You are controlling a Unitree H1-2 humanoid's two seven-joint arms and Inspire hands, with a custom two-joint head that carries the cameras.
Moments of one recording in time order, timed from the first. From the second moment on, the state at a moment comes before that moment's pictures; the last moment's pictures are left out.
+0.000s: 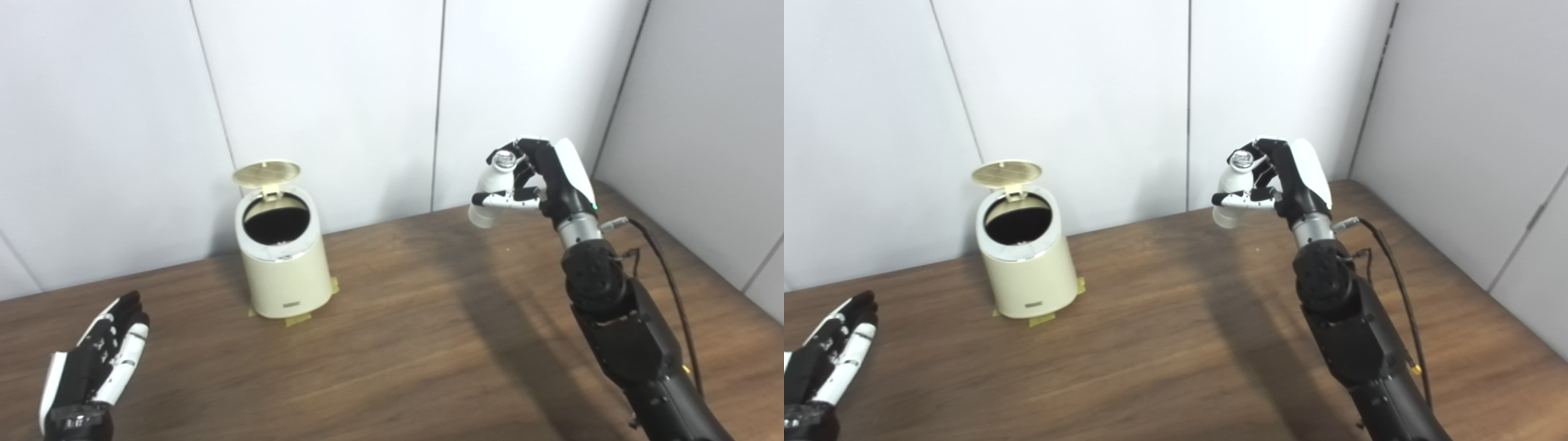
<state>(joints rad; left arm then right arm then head) -0.14 0.12 0.12 -0.33 0.10 0.45 -0.09 -0.41 -0.43 -0.07 -0.05 -0.37 0.19 -0.15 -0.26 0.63</state>
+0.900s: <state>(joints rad) 0.04 0.03 0.08 -0.33 0.10 0.31 0.02 -0.51 -0.21 0.08 -0.26 -0.48 0.21 -0.02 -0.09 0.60</state>
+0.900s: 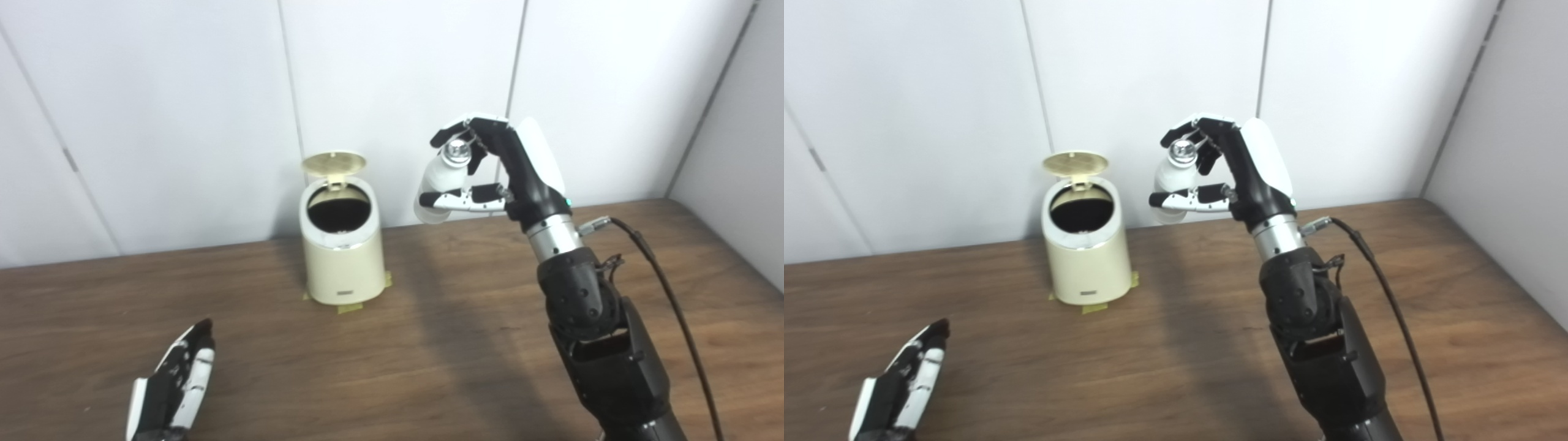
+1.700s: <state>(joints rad) 0.05 -0.01 0.01 -0.36 0.10 0.29 0.05 -0.64 -0.03 0.13 0.04 -0.48 0.00 -0.12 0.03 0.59</state>
